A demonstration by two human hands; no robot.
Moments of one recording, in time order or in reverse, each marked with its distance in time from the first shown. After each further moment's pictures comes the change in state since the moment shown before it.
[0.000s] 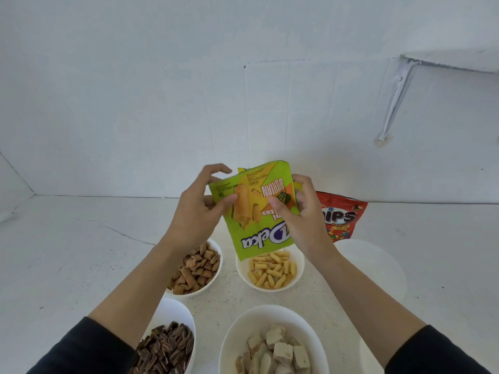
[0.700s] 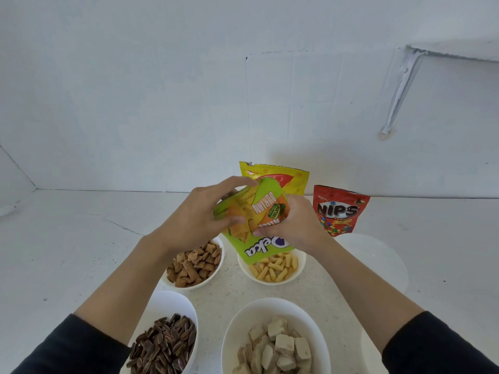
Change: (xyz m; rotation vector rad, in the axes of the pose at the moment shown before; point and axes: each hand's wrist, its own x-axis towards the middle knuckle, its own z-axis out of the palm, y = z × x) left_hand -0.009 0.011 -0.016 0.281 -0.372 0.180; right_hand 0.006 0.013 0.001 -0.413 -0.237 0.108
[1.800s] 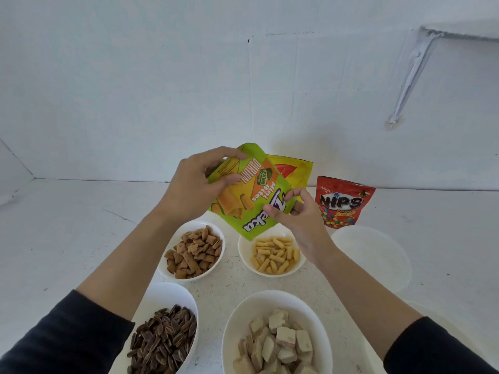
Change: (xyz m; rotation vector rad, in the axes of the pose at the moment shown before) left_hand 0.023 -0.001 -0.007 -0.151 0.252 -0.162; right_hand -0.014 0.024 0.017 0.566 0.159 0.220
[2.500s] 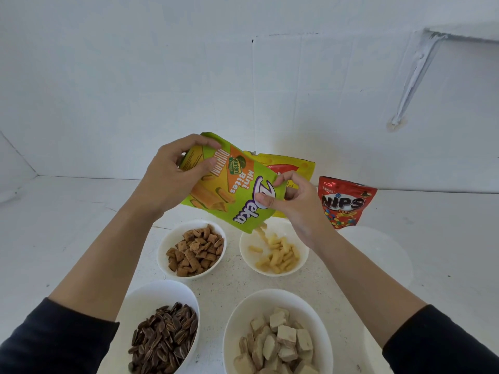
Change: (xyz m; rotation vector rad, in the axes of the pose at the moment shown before) left_hand -0.007 0.004 -0.033 -0.088 0.149 -0.128; right_hand 0.008 -0.035 0.015 -0.045 -0.063 -0.068
